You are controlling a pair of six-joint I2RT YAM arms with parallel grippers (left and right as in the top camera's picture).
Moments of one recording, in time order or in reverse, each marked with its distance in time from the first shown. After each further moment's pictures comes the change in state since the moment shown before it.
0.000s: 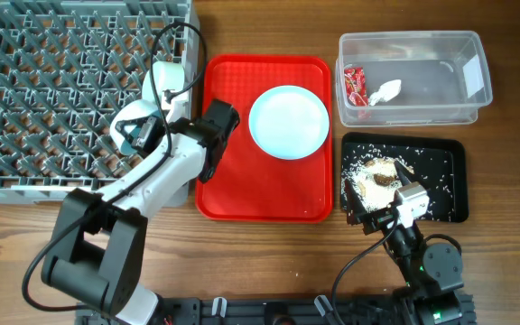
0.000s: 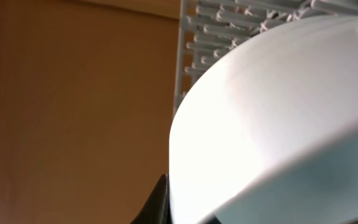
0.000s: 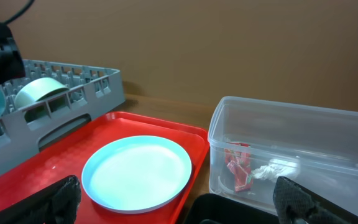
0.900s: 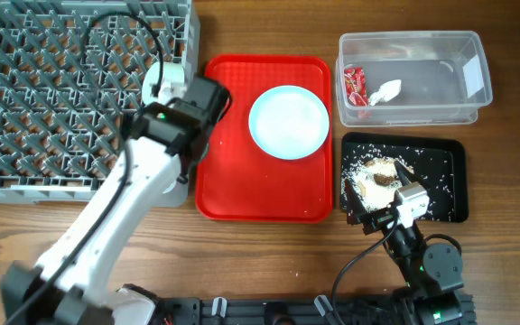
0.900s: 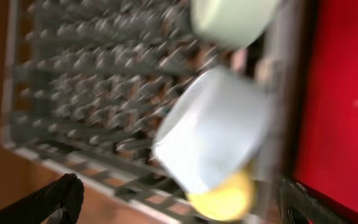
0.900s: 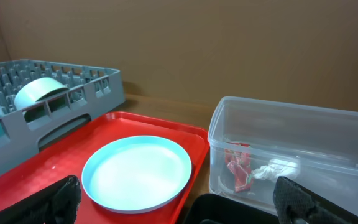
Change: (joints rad) left arm -0.021 -0.239 0.272 -0.291 0.750 -0.192; right arm 0.000 0.000 0.000 0.000 0.000 0.000
